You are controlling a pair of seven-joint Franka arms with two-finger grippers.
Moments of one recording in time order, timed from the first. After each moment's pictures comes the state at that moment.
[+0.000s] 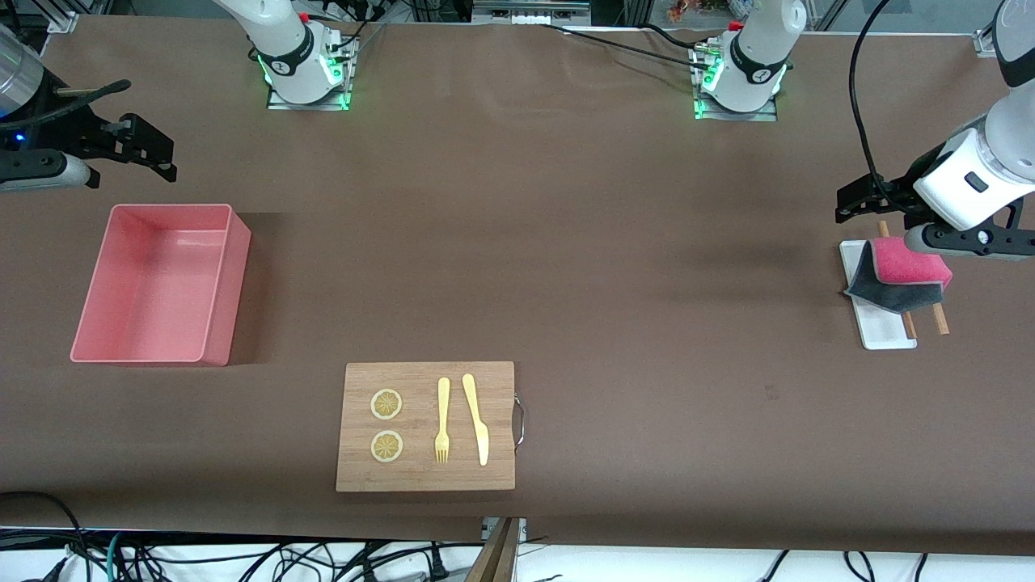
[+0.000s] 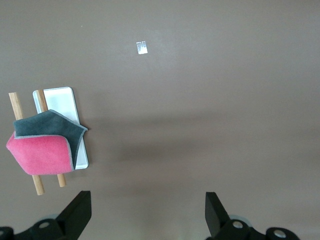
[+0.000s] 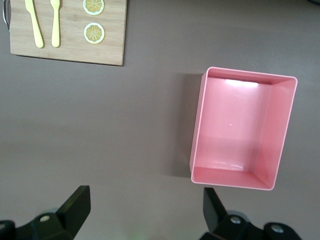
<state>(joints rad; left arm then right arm) 0.12 0.10 -0.20 -1.56 0.00 1.53 -0.01 0.13 0.02 -0.01 -1.49 -0.01 1.49 0.00</state>
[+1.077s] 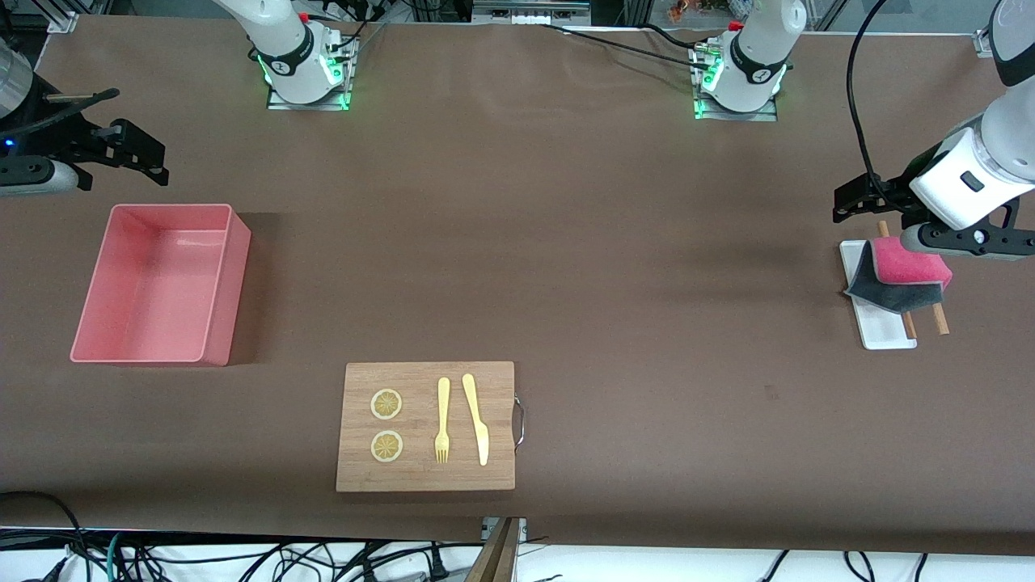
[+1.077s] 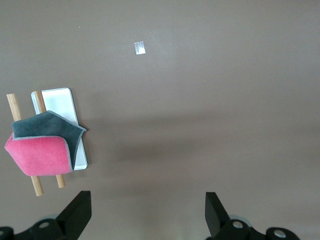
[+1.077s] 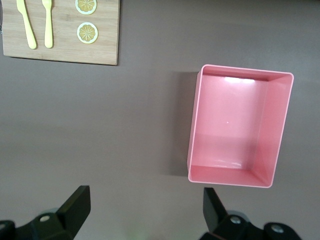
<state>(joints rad) 0.12 0.10 -0.20 -1.56 0.00 1.53 -0.01 0.13 0.03 -0.03 -1.49 -0.01 1.49 0.00</state>
